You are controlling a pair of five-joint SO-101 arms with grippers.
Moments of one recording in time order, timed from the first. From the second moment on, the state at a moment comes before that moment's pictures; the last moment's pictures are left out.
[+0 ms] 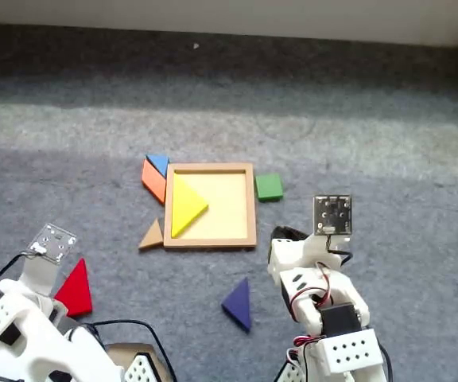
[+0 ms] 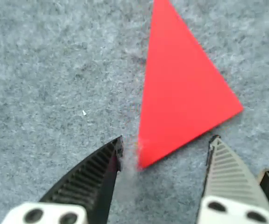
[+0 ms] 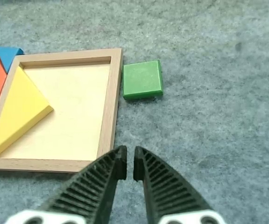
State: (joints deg) left arm -58.3 -41.0 77.5 54.7 -69.9; right arm -18.6 -85.6 90.9 40.5 -9.4
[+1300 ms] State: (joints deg) left arm -50.4 -41.5 72.7 64.0 -60.5; right arm -18.6 -85.6 90.9 40.5 -9.4
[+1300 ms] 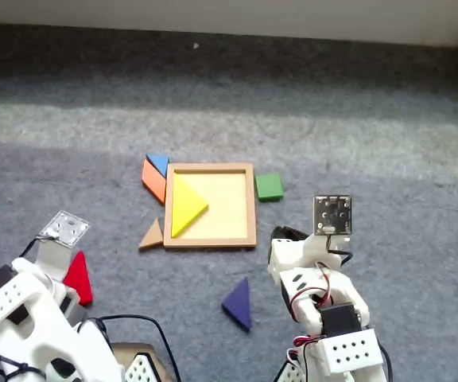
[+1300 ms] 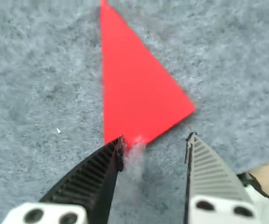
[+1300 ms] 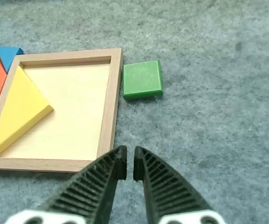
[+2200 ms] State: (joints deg) left arm -50.9 -40.6 69.1 62.3 -56.2; right arm -18.6 -85.6 90.9 40.5 -9.4
